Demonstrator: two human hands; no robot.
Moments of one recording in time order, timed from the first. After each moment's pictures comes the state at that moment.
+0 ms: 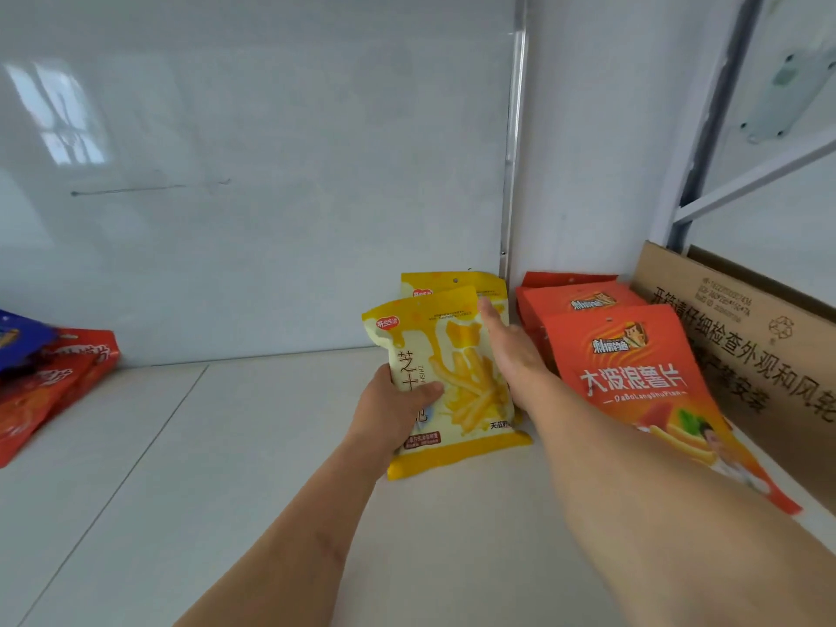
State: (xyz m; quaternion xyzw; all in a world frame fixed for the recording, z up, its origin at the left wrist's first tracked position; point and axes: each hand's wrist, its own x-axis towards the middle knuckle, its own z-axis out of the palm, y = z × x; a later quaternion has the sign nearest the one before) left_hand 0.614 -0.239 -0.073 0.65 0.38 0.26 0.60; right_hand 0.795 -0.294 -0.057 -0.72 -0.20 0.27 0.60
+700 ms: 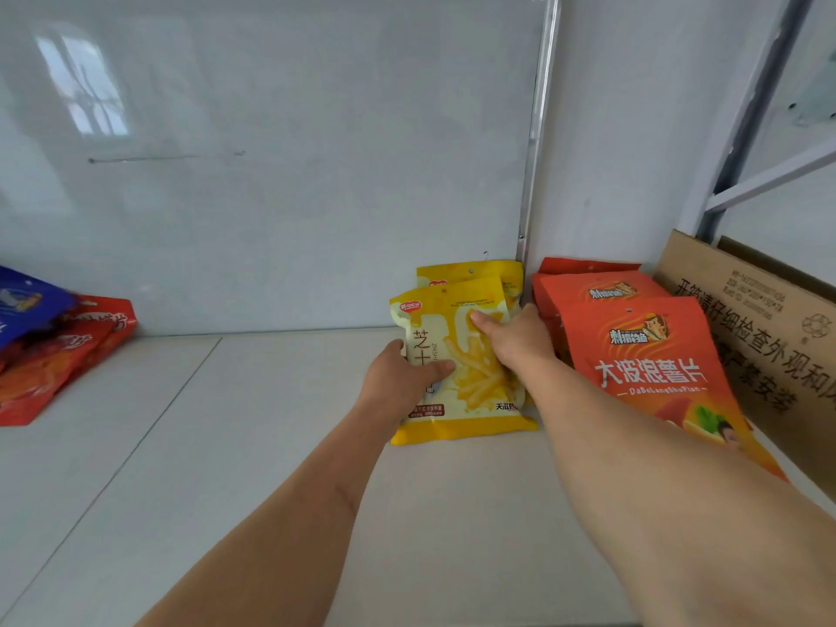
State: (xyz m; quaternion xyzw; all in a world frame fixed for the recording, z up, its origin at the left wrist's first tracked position) left_hand 0.619 -0.235 -0.064 0.70 0.43 0.25 0.52; right_hand 0.794 -0.284 -0.056 -0.83 -0.25 0.14 0.48
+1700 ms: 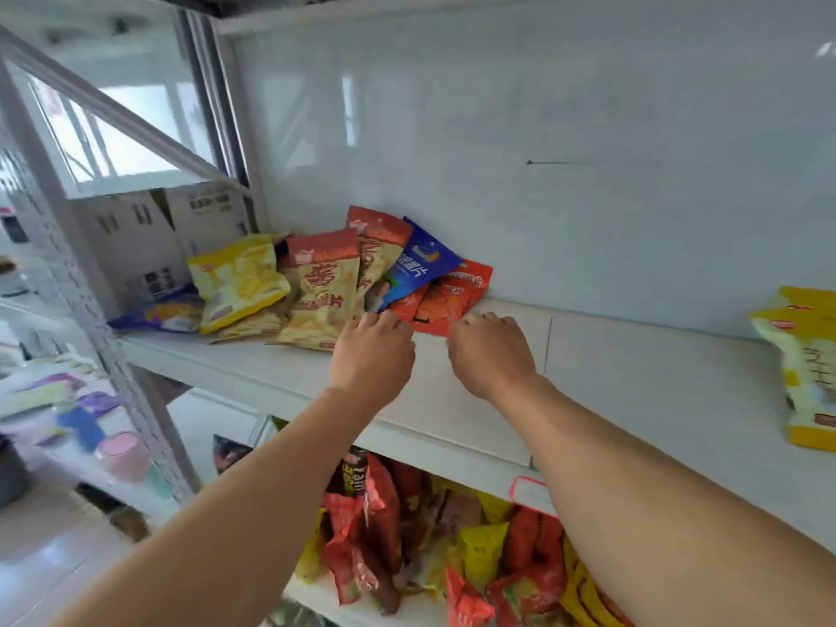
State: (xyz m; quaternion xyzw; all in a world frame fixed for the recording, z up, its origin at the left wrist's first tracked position) left_hand 0.133 -0.133 -0.037 0.81 0.54 0.13 -0.18; right_hand 0.294 -0.156 -0.038 -0.67 -0.71 -0.19 0.13
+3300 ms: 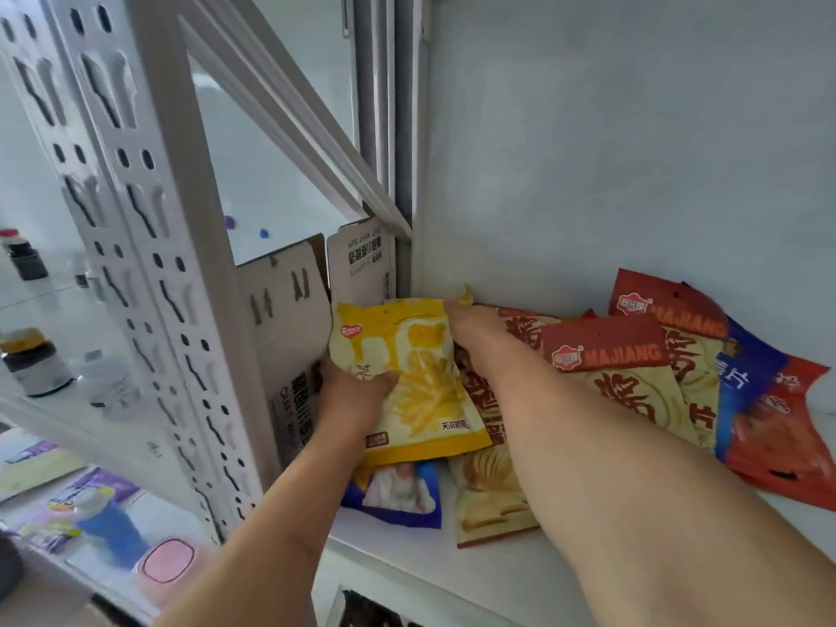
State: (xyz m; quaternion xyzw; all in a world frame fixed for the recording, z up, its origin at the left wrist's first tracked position) left_hand -0.194 0.237 -0.060 0.49 0.57 0.49 0.44; right_hand -0.033 0.262 0.010 -0.74 -0.44 0.32 0.40
